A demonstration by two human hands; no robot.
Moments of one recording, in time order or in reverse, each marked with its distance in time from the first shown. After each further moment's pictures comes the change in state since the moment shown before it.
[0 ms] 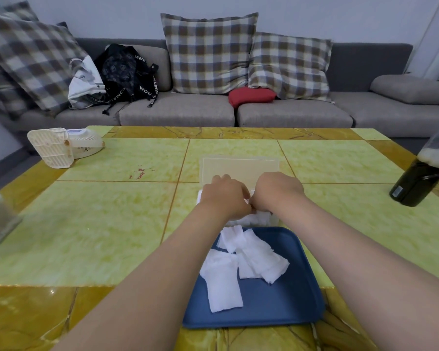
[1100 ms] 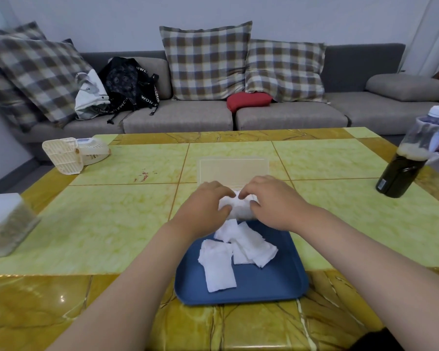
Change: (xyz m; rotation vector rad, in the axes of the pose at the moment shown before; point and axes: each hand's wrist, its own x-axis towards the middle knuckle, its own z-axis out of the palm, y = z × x) left_hand -0.062 -0.029 -0.006 -0.219 0.148 0.203; right_hand -0.058 0.046 0.008 0.228 0.218 -0.616
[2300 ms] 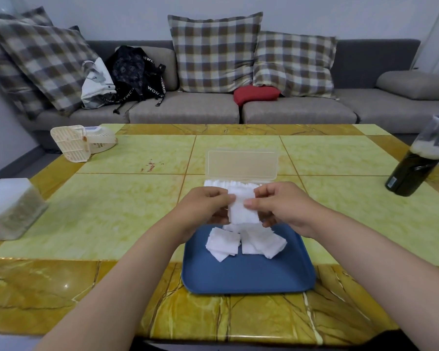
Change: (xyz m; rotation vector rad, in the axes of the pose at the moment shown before) left_hand -0.029 0.002 -0.015 -0.997 -0.111 -0.424; right_hand -0.016 -0.013 0.008 1.129 -0.066 0.441
